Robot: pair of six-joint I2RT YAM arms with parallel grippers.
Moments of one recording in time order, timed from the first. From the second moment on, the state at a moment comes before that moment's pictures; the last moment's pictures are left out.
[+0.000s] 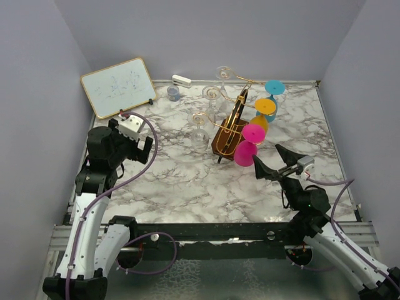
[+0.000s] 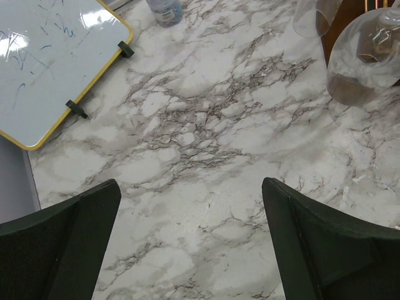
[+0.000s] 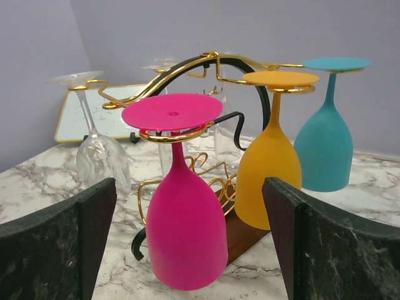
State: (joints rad) left arm -0.09 0.76 0.90 -0.54 0.27 0.29; right arm 0.66 0.26 0.08 0.56 0.20 0.00
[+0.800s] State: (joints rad) left arm 0.14 0.69 0.74 -0.56 0.49 0.27; right arm 0.66 0.29 0.50 0.30 0.37 0.11
